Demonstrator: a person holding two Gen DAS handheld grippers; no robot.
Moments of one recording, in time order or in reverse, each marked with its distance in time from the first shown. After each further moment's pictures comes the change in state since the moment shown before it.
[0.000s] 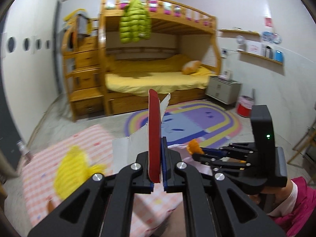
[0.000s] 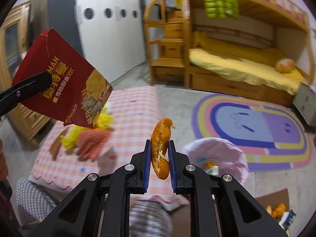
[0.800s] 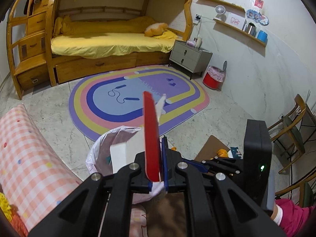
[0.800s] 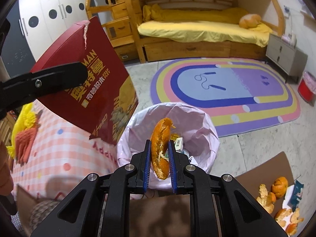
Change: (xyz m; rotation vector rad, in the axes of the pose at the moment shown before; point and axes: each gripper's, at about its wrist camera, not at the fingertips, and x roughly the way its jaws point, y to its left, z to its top) left arm 0.231 -0.060 -0.011 -0.030 0.285 -0.309; right arm 0.089 -0.139 -0.061 0.249 0.157 -0.151
